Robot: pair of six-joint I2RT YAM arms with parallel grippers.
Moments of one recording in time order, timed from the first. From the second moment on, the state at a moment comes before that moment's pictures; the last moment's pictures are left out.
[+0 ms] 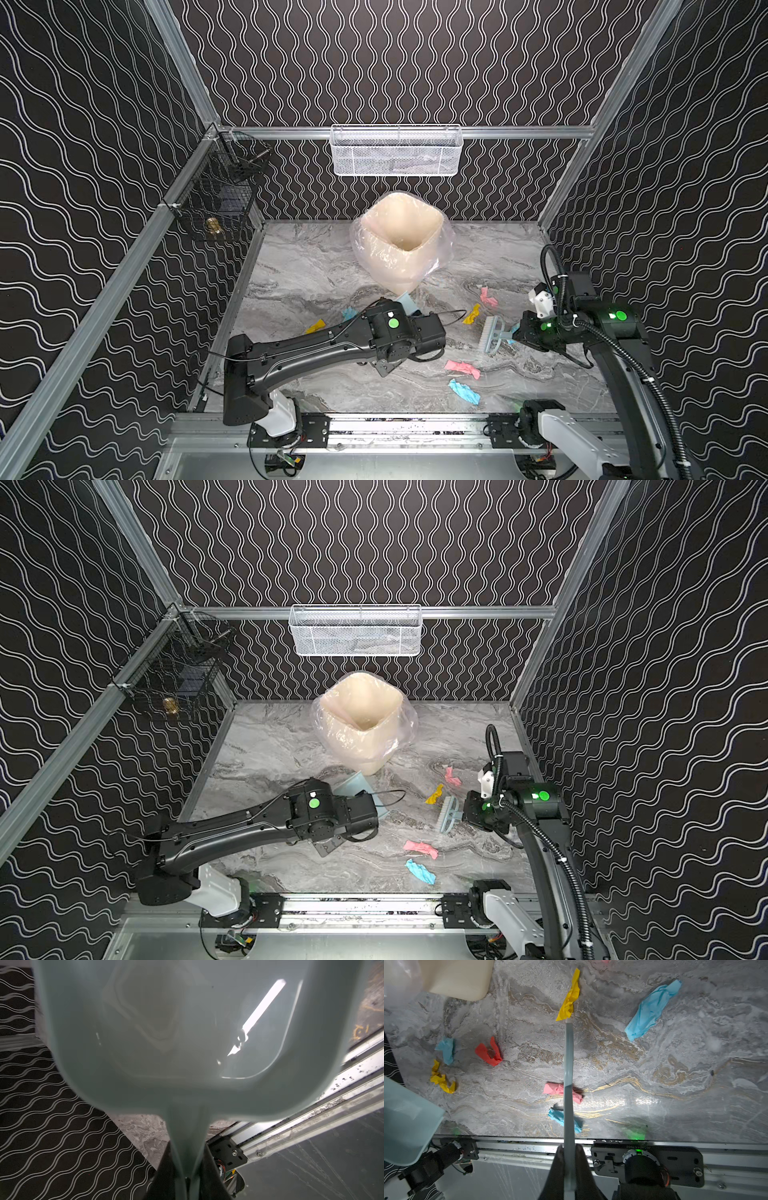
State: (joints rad) left arm -1.28 1.58 1.54 -1.61 -0.42 -0.38; right arm 0.07 0.96 1.15 -1.44 -0.25 0.34
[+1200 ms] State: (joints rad) left arm -1.29 1.75 1.30 -1.35 -0.24 -0.17; right arm 0.48 1.11 1.09 -1.47 -0.01 0.61
